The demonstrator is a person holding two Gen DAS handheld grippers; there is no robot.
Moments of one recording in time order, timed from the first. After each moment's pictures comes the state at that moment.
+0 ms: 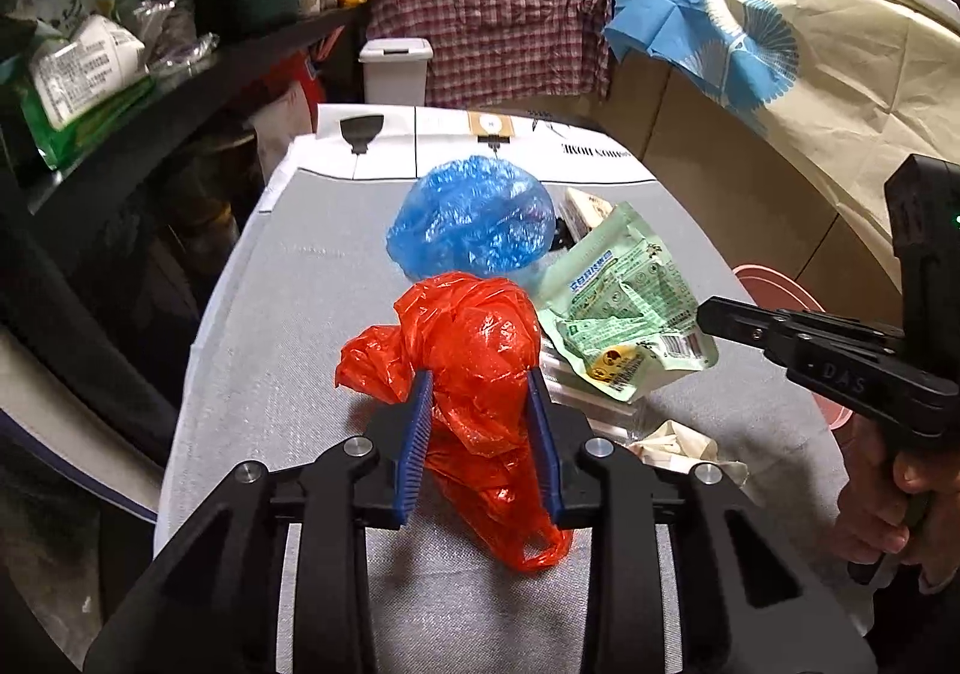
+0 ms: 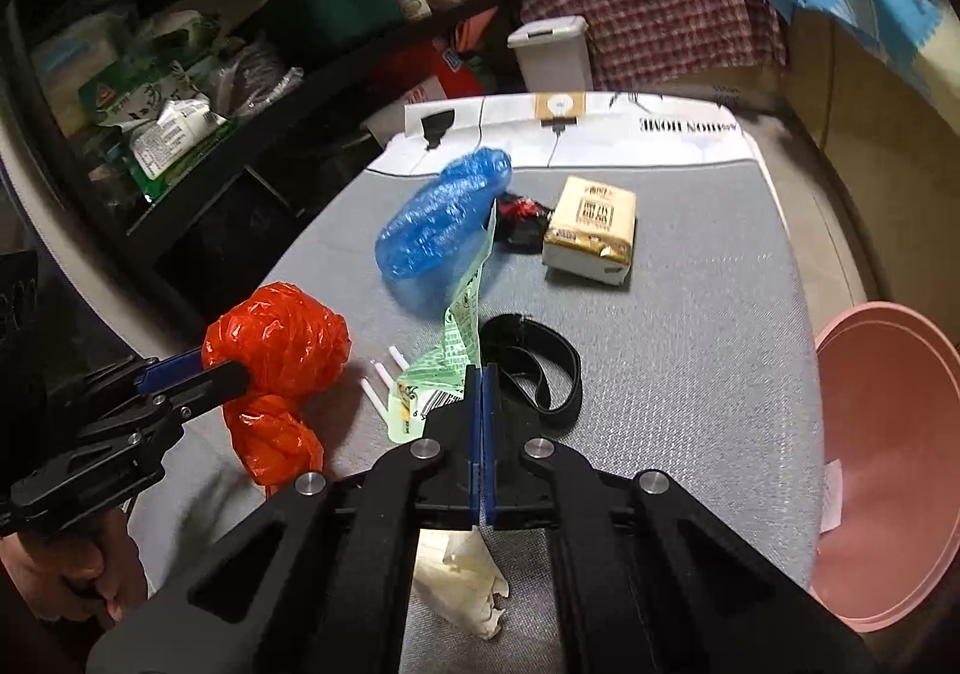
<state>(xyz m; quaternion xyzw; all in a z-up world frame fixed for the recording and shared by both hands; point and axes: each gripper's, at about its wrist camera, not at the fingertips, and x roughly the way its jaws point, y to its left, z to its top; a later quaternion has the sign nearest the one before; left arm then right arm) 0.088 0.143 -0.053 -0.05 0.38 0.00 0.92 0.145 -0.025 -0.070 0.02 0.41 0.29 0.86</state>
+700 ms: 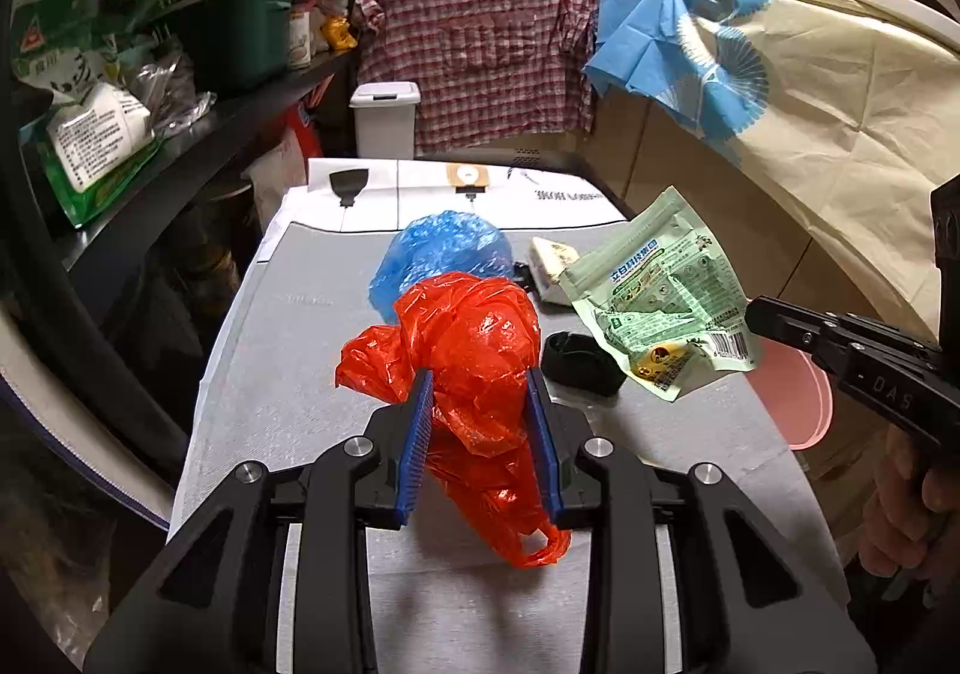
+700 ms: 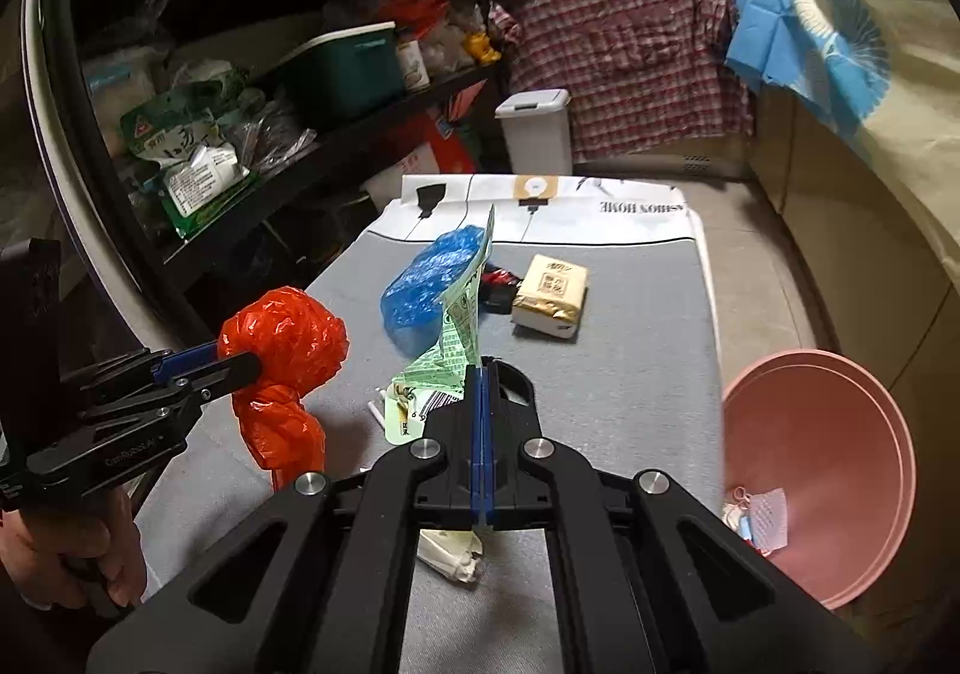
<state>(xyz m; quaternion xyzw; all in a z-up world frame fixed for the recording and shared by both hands) 0.069 0.120 -0.018 -0.04 0.34 -0.01 0.94 0.104 -0.063 -0.019 0.01 0.34 0.26 0.90</state>
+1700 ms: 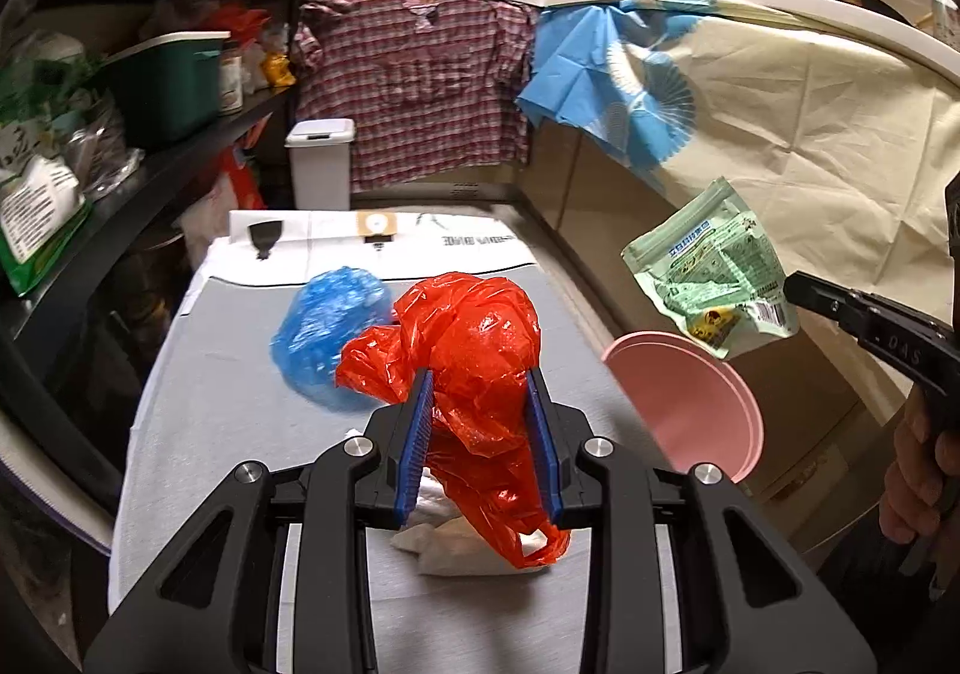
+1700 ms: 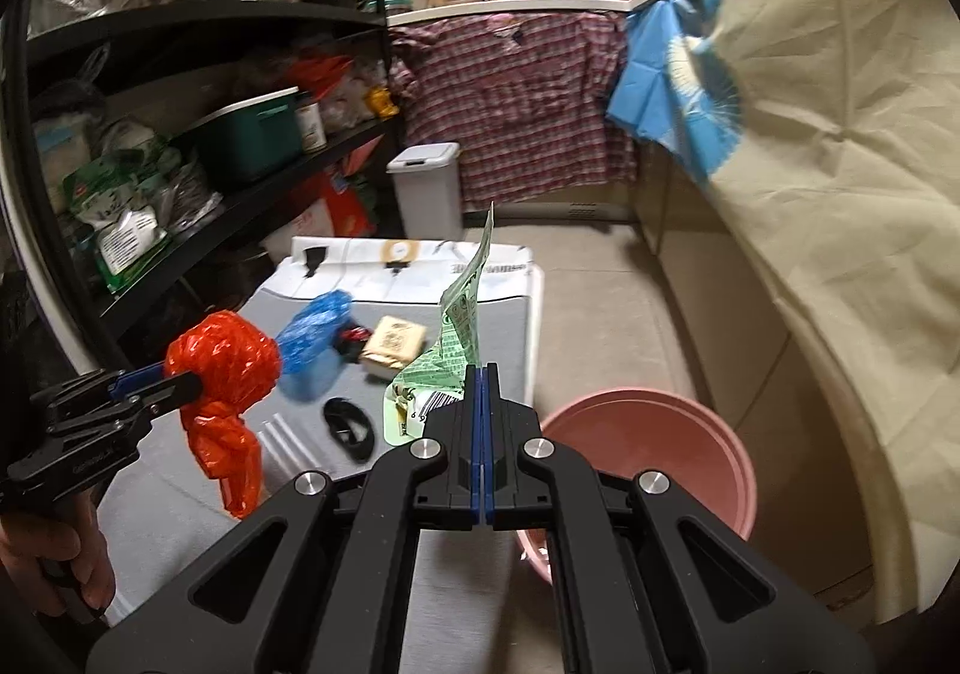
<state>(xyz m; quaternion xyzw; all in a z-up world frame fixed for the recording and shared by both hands) 0.078 0.053 0.014 -0.05 0.30 -0.07 0.95 0.091 -0.163 0.044 -0.01 0.30 0.14 0.94</state>
